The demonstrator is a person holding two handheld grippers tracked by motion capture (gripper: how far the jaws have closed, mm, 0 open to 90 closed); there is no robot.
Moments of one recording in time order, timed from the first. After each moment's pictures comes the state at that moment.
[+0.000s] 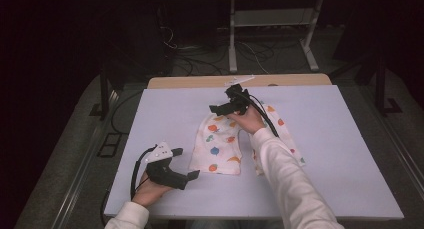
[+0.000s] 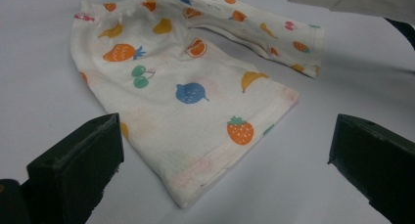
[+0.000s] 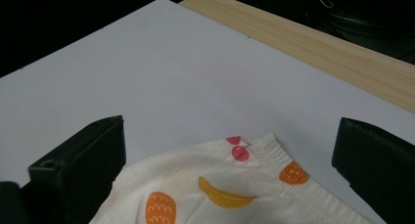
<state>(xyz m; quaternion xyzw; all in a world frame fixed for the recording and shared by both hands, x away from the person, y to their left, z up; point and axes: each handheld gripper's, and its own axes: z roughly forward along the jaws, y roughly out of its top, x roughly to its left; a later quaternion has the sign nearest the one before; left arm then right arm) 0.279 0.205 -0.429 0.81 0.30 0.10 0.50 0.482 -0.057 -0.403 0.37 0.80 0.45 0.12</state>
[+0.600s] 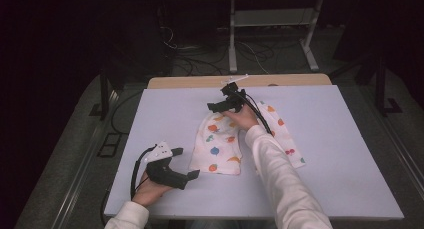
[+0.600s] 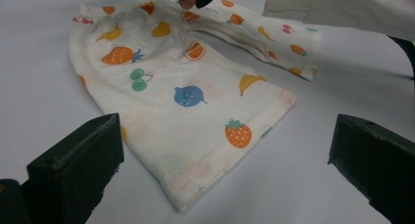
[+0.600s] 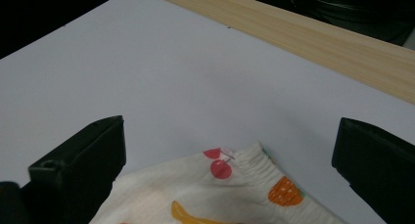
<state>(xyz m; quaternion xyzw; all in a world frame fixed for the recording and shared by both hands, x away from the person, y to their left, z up) 0.279 0.205 -0.428 0.80 0.30 0.10 0.51 0.506 -0.045 -0.421 0.40 0.80 0.43 0.13</state>
